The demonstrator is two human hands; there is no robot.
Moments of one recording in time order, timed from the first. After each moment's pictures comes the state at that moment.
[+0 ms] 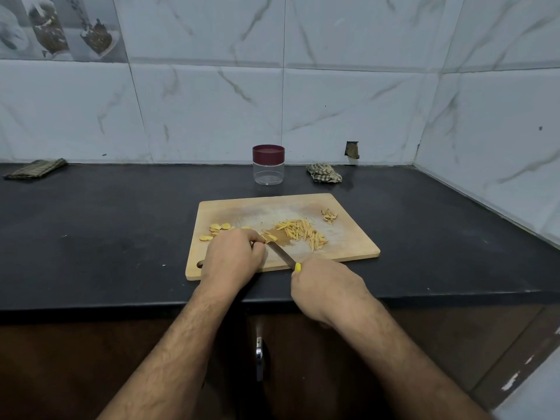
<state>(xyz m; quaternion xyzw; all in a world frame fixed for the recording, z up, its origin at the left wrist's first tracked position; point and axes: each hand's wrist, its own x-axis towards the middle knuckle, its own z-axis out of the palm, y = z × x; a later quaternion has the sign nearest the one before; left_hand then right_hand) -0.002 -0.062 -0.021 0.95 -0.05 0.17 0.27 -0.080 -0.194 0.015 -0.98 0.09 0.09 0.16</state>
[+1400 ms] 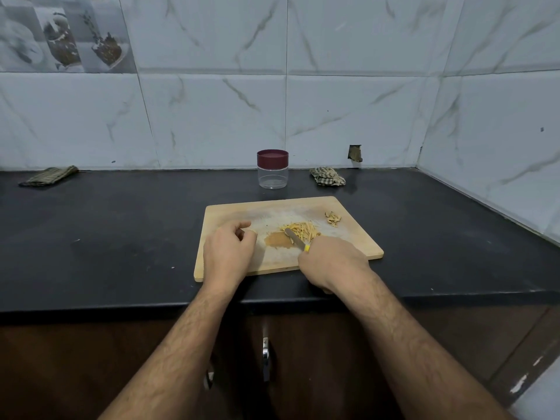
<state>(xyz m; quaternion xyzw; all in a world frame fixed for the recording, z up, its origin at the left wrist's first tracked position) 0.004 -0.051 -0.024 0.87 0.03 0.24 0.44 -0.052 -0.204 0.026 -0.98 0.08 0.04 0.15</state>
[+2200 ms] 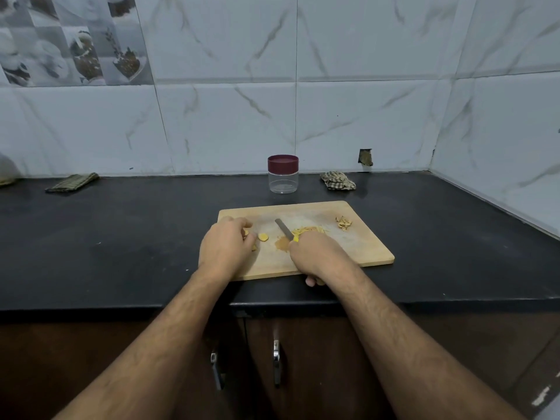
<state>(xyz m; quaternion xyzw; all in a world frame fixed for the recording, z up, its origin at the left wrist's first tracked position) 0.037 -0.020 -0.022 0.95 -0.04 0.22 0.21 -0.021 -0.182 0.020 -0.97 0.05 0.06 0.24</state>
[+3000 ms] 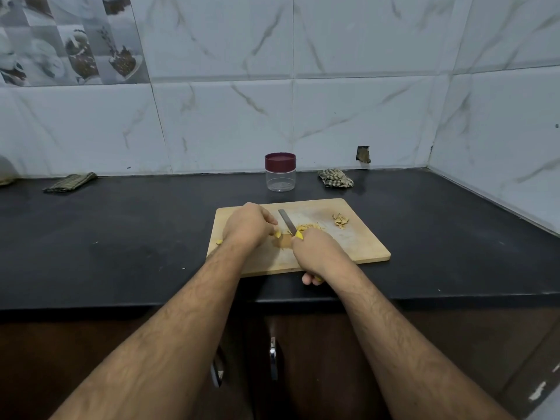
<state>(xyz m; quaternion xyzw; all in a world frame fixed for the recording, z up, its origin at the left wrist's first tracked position) 0.055 -0.061 0.008 0.95 -0.01 0.07 0.31 -0.023 -0.192 0.012 -0.94 0.06 0.05 0.34</state>
